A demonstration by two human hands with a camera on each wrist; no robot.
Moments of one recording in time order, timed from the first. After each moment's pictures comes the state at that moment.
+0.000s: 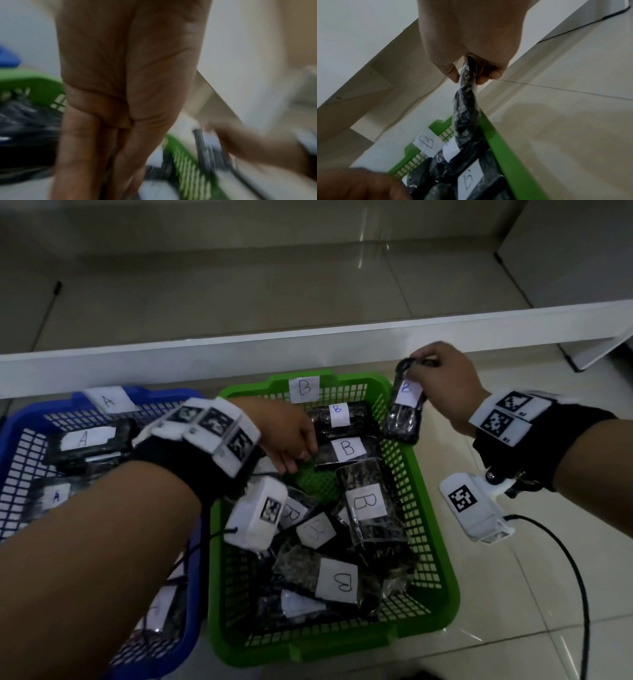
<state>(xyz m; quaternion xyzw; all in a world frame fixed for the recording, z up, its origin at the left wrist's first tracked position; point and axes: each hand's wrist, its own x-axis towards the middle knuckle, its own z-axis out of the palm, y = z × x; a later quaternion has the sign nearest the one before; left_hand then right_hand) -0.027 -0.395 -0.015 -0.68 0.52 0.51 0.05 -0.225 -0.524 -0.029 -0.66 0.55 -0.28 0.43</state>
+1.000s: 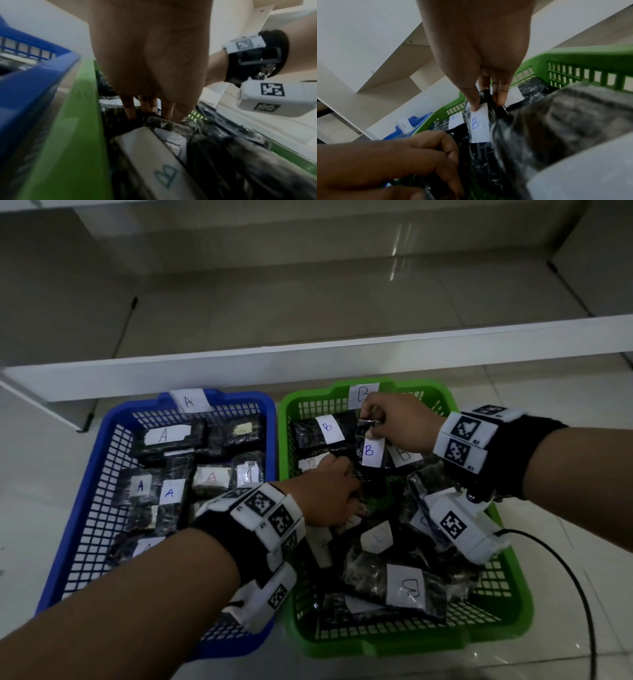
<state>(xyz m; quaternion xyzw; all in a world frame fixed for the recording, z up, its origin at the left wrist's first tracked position) -0.030 -0.309 -0.049 -0.62 0.71 0.31 0.13 -0.134 -0.449 -0.032 -0.88 0.37 0.02 0.31</state>
